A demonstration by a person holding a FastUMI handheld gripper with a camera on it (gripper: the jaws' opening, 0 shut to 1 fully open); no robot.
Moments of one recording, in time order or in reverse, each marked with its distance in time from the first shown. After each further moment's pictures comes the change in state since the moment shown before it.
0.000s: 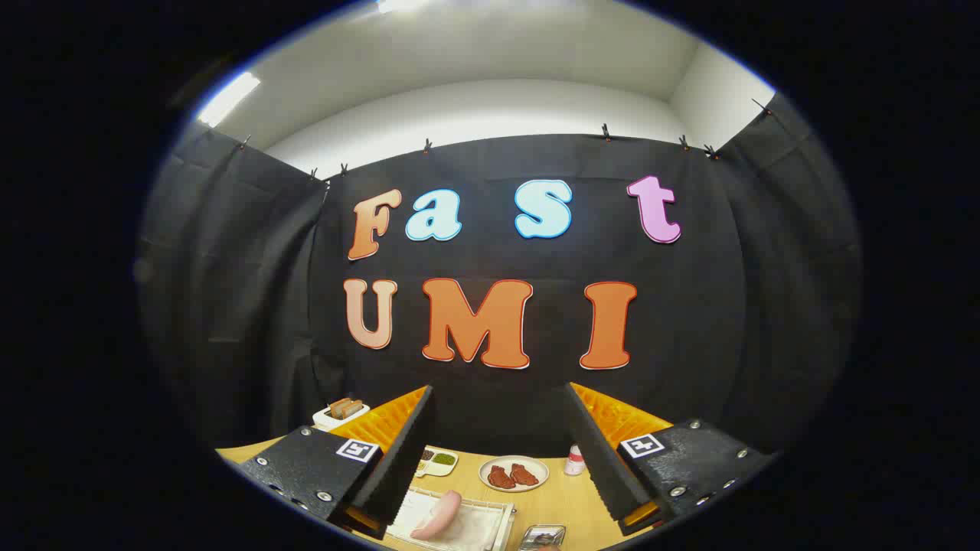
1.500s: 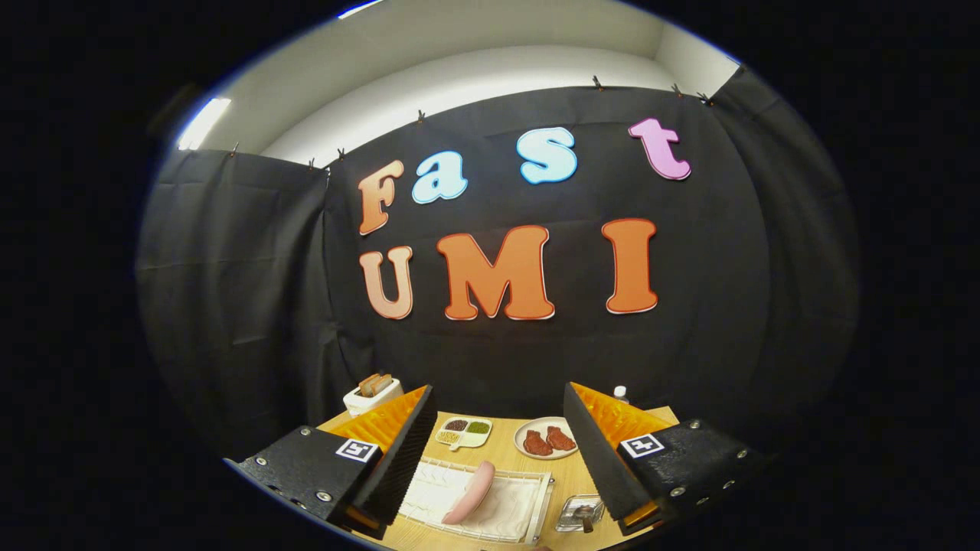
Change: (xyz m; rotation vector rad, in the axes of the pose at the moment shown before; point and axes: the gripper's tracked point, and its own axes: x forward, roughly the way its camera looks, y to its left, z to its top) arm -0.001 0.025 -0.082 0.135 0.190 0.105
